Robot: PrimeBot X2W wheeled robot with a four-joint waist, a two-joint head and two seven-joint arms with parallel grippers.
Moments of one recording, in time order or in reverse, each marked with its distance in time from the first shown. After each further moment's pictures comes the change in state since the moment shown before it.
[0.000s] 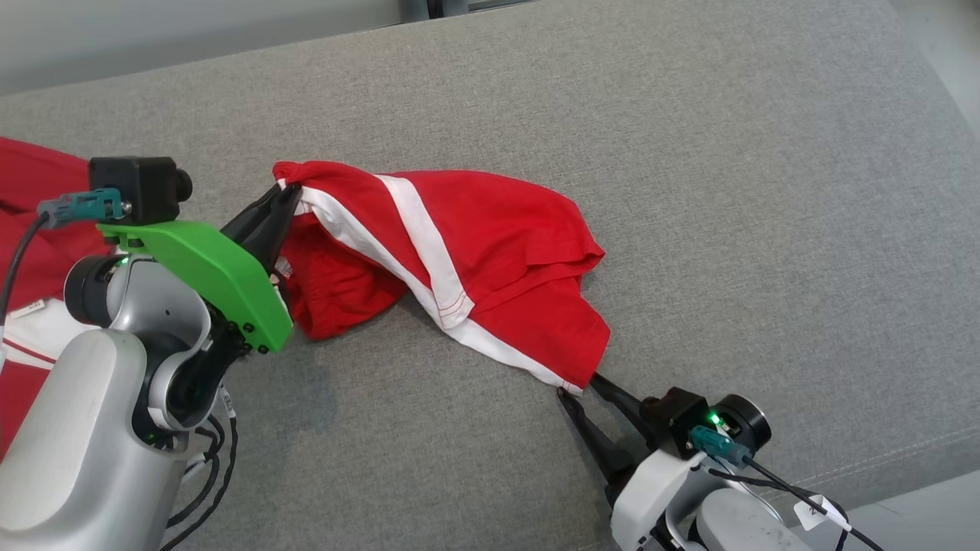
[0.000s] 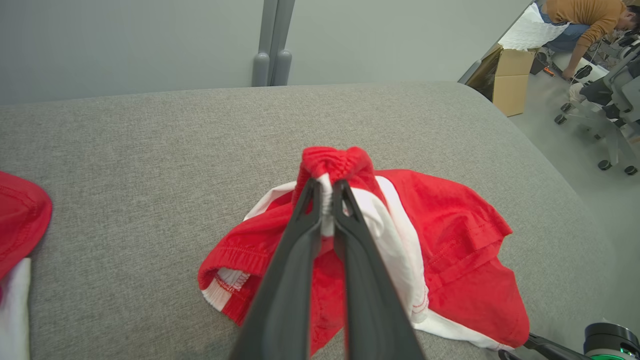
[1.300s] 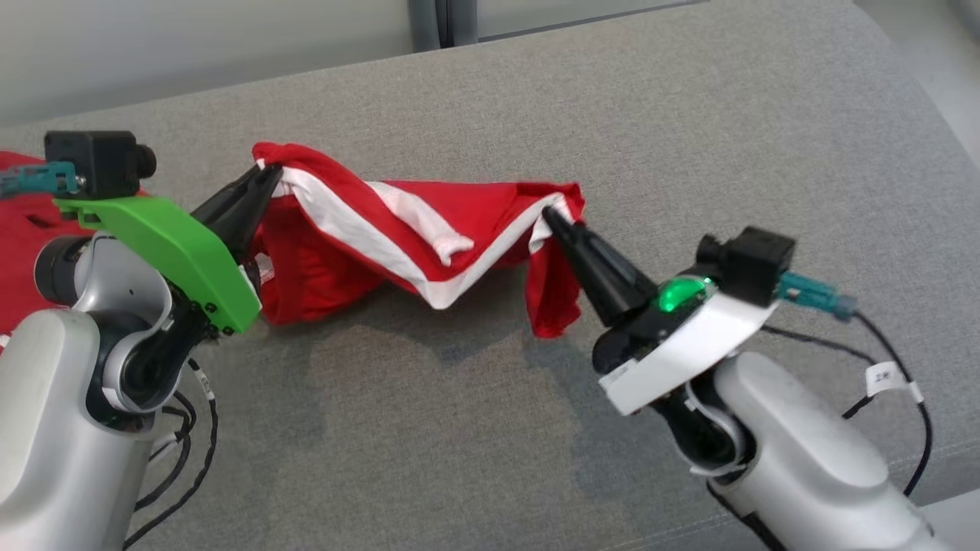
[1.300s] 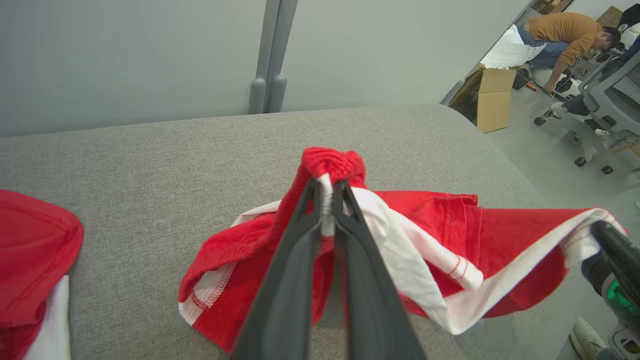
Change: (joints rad) left arm -0.027 0.033 0.037 -0.007 -0.080 -0.035 0.046; right arm -0.231 -0.095 0.130 -0.312 0.636 0.009 0.017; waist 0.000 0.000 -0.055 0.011
